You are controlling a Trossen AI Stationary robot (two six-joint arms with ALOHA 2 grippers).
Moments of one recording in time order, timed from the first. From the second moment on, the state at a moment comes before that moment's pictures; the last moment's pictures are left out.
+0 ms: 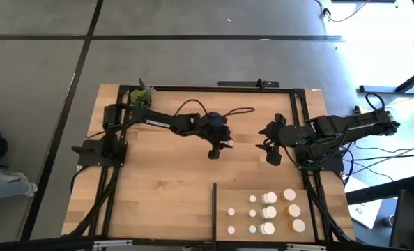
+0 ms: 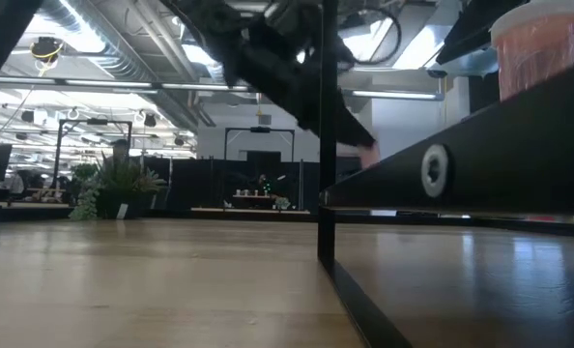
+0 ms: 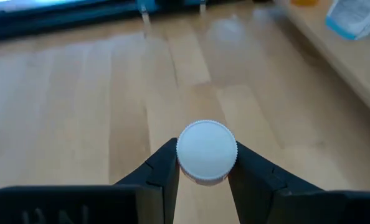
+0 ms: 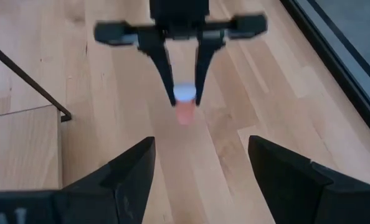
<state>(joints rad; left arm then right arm) 0.14 1.94 1.29 0.04 0.22 0.24 0.23 0.97 0.98 -0.82 0.37 0.33</state>
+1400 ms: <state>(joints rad) 0.13 2.09 1.29 0.12 0.18 0.17 0.23 0.99 0.98 -0.82 0.37 0.33</state>
